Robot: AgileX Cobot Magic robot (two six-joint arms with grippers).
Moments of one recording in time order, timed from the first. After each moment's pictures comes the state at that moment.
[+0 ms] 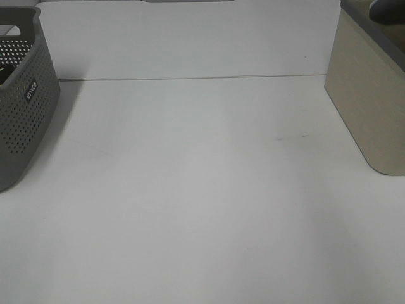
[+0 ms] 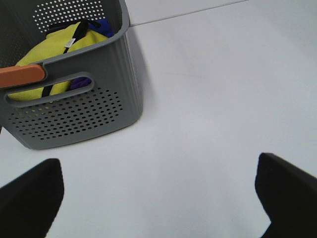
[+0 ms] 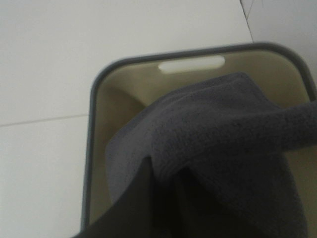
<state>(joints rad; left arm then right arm) -0.03 0.00 -0.51 -0.08 1.04 0.16 -0.21 2.13 -2.46 0.15 1.22 -0.08</state>
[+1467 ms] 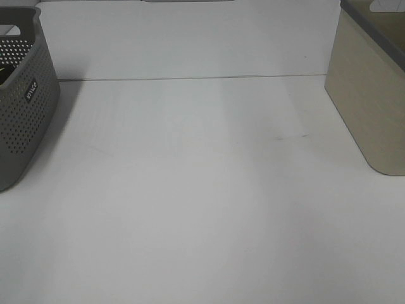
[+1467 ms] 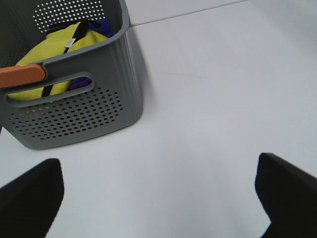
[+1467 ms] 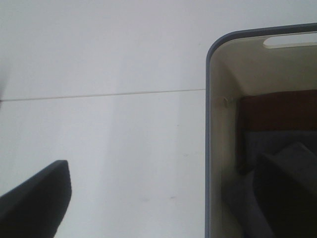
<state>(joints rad) -0.03 0.00 -0.51 -0.08 1.04 0.16 -0.09 1.81 -2.15 0.28 1.22 -0.08</state>
